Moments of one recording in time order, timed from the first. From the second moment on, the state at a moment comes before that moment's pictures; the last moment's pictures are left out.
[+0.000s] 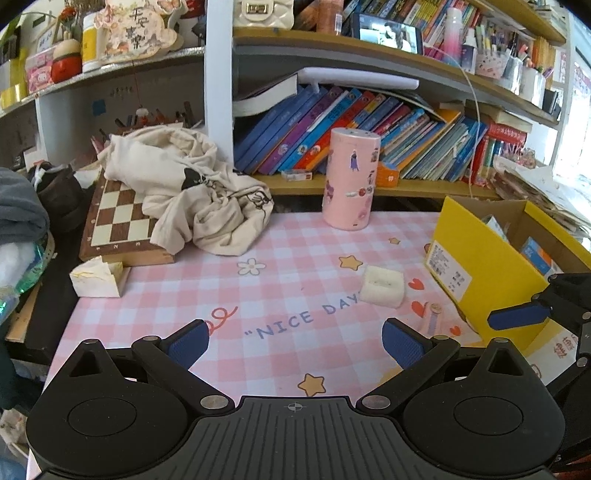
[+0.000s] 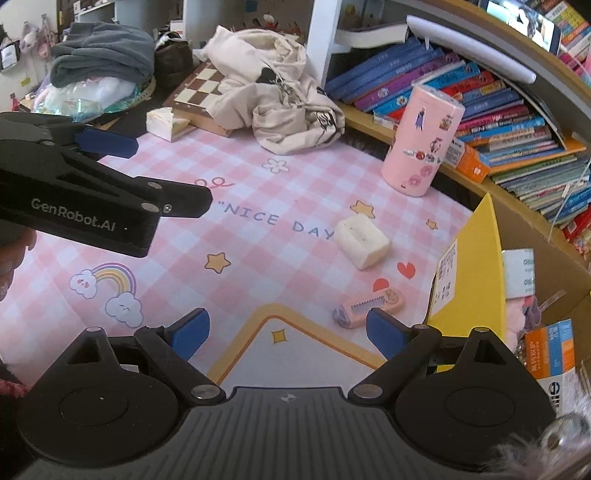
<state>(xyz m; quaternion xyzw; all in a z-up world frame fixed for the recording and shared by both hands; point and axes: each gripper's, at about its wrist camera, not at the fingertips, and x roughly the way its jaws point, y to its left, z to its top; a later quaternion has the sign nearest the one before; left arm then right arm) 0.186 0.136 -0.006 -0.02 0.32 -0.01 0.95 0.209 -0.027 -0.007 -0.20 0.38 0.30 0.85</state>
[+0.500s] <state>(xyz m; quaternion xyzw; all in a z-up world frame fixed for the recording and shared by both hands) 0.216 0.139 -0.029 -0.02 0.36 -0.01 0.93 0.253 -0.017 -0.034 -0.19 0.42 0.29 0.84</state>
